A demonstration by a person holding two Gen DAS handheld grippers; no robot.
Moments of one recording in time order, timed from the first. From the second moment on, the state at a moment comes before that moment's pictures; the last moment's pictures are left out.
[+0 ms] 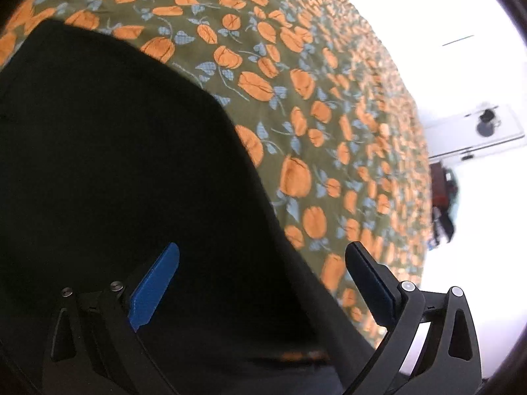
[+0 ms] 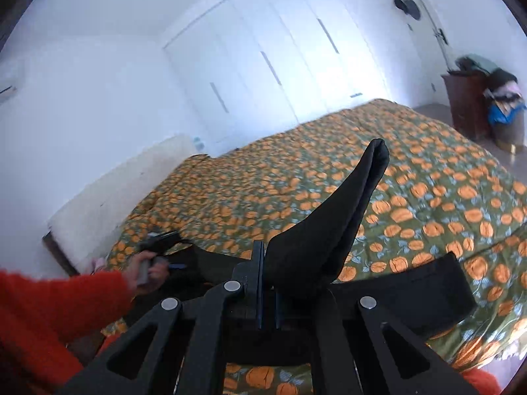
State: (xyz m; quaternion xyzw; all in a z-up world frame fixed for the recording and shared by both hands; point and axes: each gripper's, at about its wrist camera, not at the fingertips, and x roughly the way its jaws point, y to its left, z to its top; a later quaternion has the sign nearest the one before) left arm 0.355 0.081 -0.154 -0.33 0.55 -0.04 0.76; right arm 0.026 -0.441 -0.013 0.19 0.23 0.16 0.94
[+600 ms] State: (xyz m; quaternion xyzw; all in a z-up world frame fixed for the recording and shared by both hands) left arm 0.103 0.125 -0.019 -0.21 0.39 -0.02 0.90; right arm 0.100 -0.515 -0.035 0.24 0.27 0.11 0.93
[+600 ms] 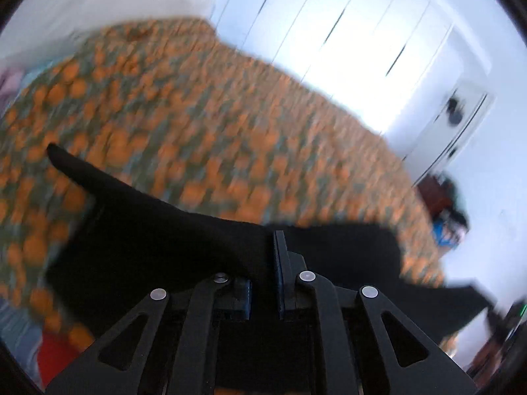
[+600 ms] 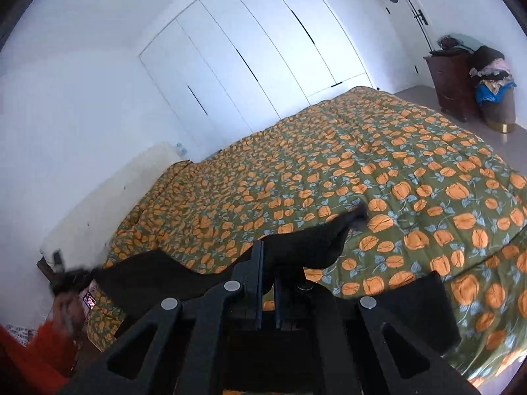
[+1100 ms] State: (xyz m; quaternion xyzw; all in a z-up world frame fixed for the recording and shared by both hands) left arm 0.102 0.061 -0.159 -0.15 0.54 -0.04 0.83; right arm 0.099 -0.570 -0.200 0.29 0.49 -0.06 0.82
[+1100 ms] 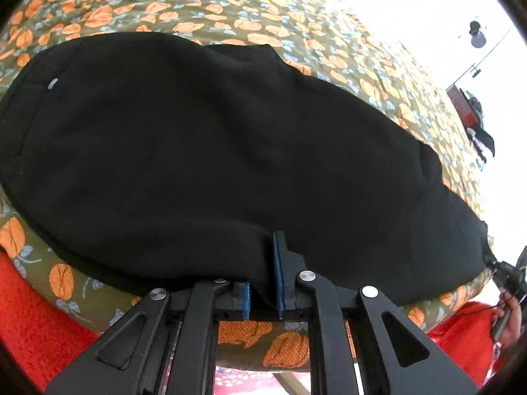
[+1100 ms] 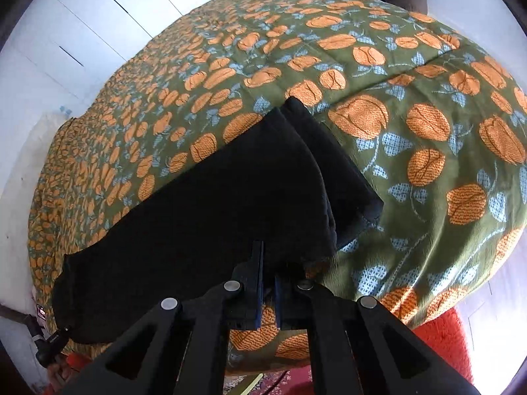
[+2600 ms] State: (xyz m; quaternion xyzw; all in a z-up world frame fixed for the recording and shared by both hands) left arm 0.071 0.057 -0.165 -0.14 0.55 -0.04 0.82; right arm 0.116 -0.597 -0.204 0.24 0.50 -0.15 0.82
